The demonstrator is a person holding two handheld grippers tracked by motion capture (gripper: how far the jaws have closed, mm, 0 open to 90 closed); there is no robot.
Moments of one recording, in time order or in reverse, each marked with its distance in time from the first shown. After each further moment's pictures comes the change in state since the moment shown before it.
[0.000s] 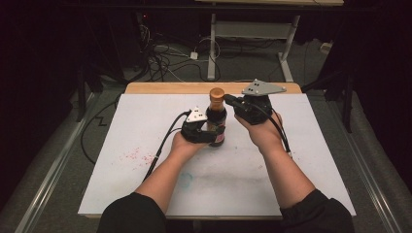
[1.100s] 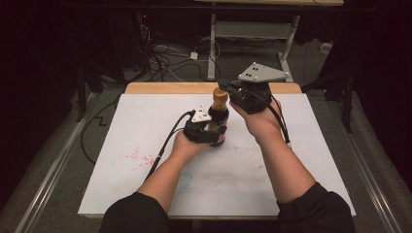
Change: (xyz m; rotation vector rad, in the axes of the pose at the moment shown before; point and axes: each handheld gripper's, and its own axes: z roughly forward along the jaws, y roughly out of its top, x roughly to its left) left arm -0.007 -0.001 0.005 0.023 0.039 0.040; right arm 0.015 0.052 -0.018 -0.099 0.013 -0.046
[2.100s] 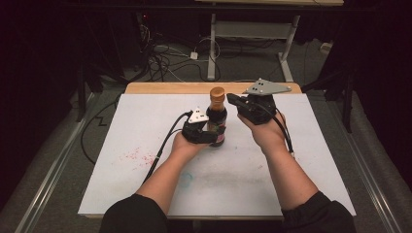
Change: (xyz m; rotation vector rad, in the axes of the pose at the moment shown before) left arm 0.004 -0.002 -0.003 -0.023 -0.013 -0.019; right arm -0.015 -0.053 0.004 0.096 -0.018 0.053
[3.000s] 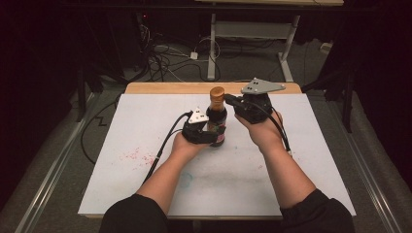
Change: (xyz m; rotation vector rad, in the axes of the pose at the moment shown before) left arm 0.000 -0.001 0.000 -0.004 0.004 -0.002; right arm 0.003 0.004 0.008 0.032 -0.002 -0.010
